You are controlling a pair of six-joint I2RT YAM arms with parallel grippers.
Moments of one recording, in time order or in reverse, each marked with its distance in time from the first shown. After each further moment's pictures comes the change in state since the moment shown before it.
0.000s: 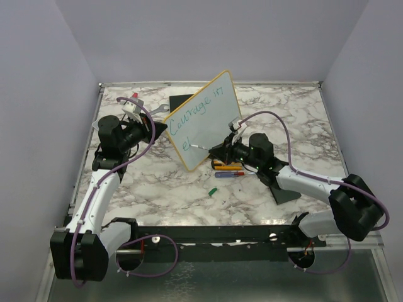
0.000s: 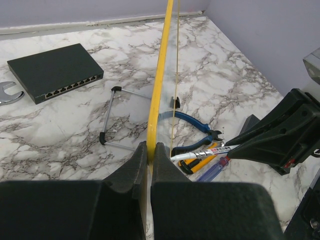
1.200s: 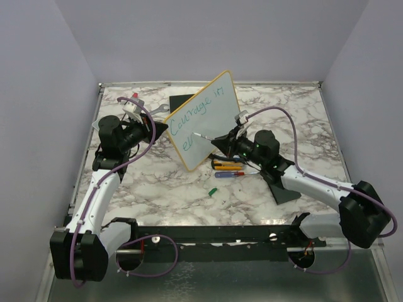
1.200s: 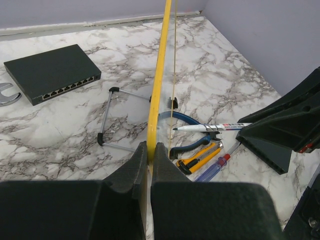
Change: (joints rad) left arm 0.000 0.000 0.000 0.003 0.002 -0.002; right arm 0.000 -0.051 0.037 -0.013 0.071 0.002
